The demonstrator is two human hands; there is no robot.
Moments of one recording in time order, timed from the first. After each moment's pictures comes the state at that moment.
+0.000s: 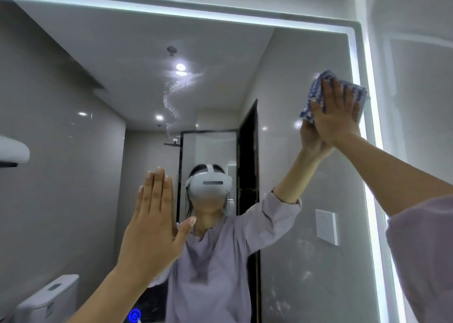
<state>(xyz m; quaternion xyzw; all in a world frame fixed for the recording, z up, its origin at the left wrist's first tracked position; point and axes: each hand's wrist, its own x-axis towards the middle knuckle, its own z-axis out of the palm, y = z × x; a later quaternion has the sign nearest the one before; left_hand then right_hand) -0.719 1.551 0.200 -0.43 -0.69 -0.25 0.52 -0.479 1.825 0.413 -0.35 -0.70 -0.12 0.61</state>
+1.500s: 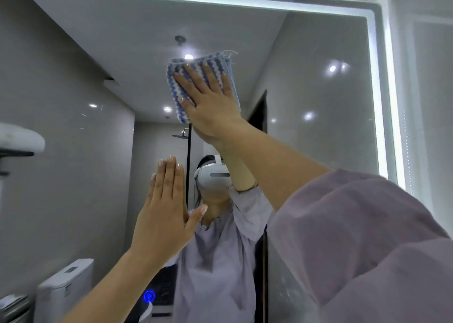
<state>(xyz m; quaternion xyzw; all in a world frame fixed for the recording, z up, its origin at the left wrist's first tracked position) -0.725 1.552 0.201 -0.42 -0.70 -0.24 0.53 -0.653 1.642 0.406 -0.12 -0.80 -0.30 0.51</state>
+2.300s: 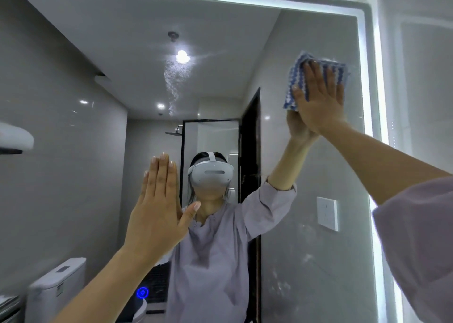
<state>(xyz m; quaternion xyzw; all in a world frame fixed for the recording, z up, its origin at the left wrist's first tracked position) -0.720 1.550 0.201 -0.43 -0.69 -0.25 0.53 -0.506 1.794 0.410 -0.29 -0.73 -0.16 0.60</state>
